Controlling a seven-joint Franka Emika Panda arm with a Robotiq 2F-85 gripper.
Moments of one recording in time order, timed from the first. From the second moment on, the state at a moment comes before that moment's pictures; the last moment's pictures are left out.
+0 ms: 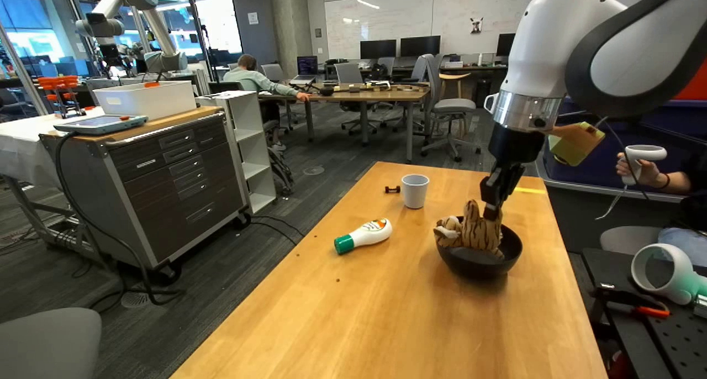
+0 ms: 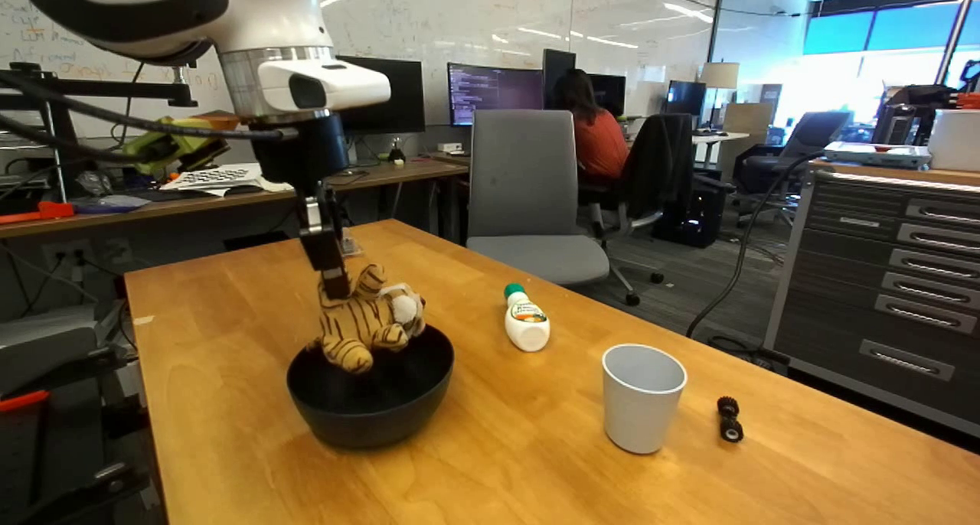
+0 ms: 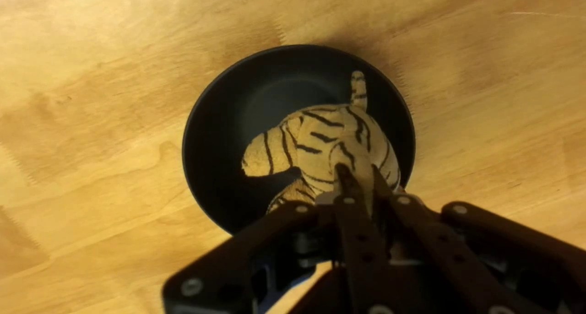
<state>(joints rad) -0.14 -0.14 -0.09 -2.73 -0.02 2.72 0.17</state>
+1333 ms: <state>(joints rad) -0.17 0.12 -0.06 -2.75 -0.04 3.25 0.16</state>
